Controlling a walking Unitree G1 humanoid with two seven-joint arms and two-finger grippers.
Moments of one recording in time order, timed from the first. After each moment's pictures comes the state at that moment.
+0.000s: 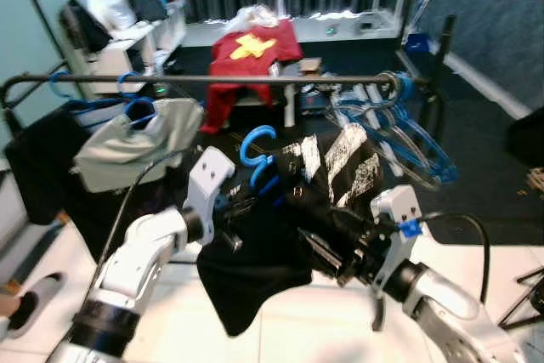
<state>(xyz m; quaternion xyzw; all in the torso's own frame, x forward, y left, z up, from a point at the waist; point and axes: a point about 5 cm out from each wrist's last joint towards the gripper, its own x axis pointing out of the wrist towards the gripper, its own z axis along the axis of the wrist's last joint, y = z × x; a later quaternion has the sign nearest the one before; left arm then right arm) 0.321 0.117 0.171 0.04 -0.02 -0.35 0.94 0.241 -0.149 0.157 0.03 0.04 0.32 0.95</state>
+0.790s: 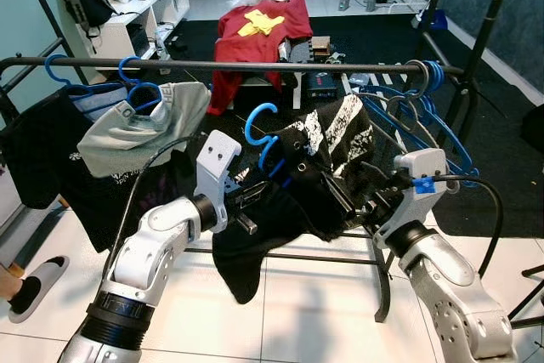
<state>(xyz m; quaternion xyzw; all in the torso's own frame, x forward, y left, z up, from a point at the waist) 0.314 0.097 0.178 0.00 0.01 -0.38 0.92 0.271 -0.167 0.181 -0.01 -0.03 0.19 0.98</state>
